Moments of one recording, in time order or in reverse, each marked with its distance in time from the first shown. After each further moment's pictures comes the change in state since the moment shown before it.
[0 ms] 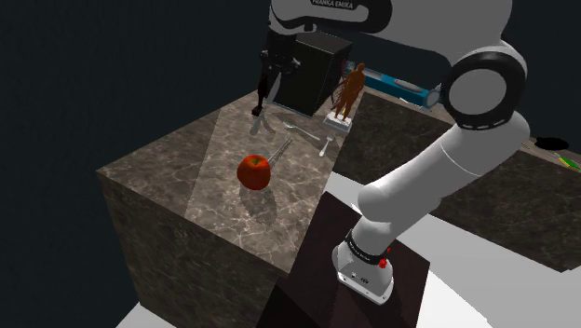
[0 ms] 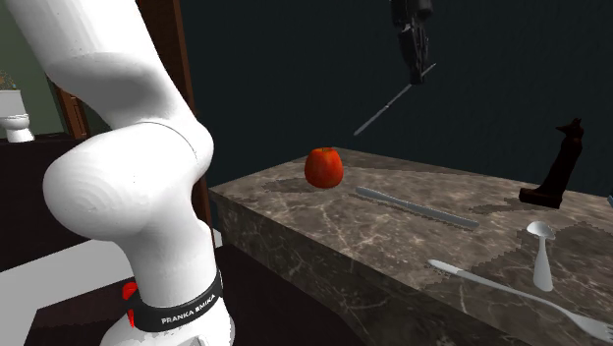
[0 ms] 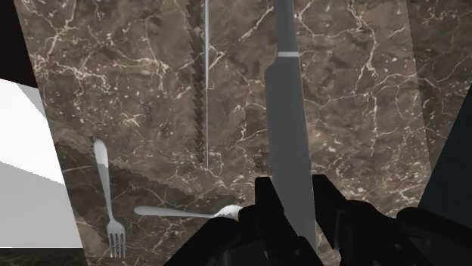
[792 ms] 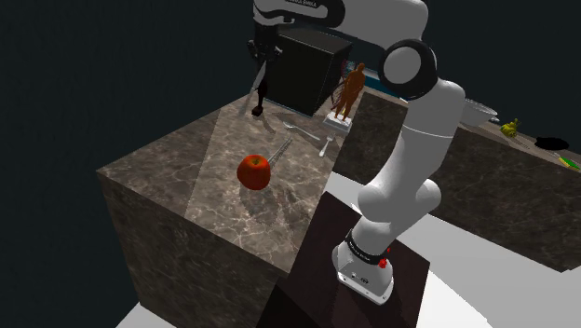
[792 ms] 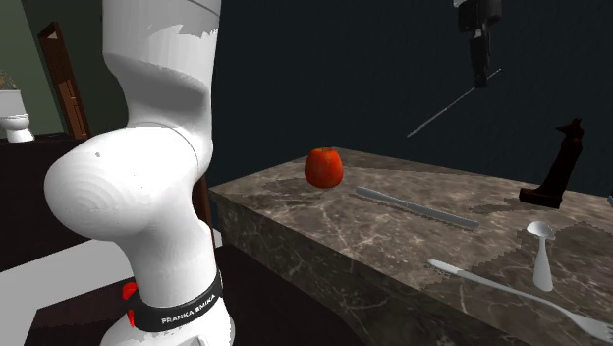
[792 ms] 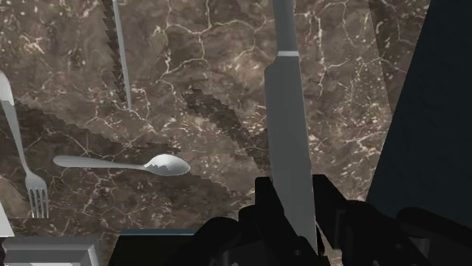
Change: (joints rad) arm 0.016 0.498 0.022 0.512 -0.245 -0.086 0.033
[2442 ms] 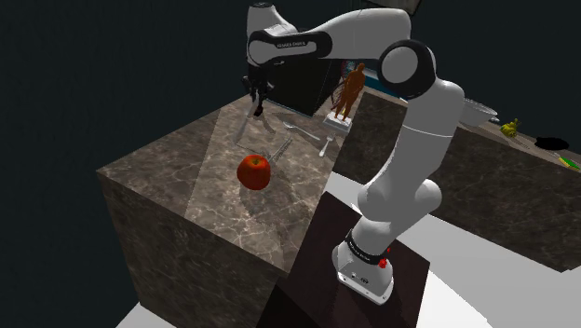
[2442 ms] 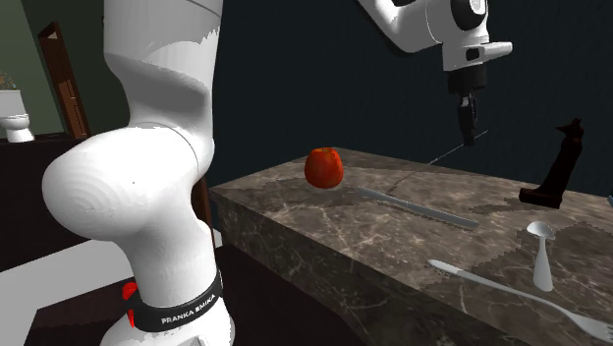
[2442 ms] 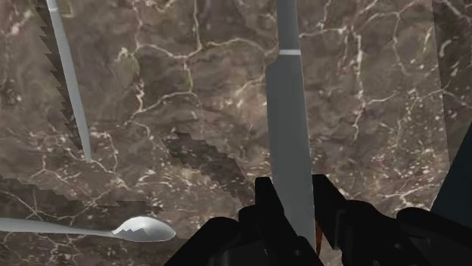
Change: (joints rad) arm -0.027 0.011 -0.016 -0.317 -0.030 0.316 0.081
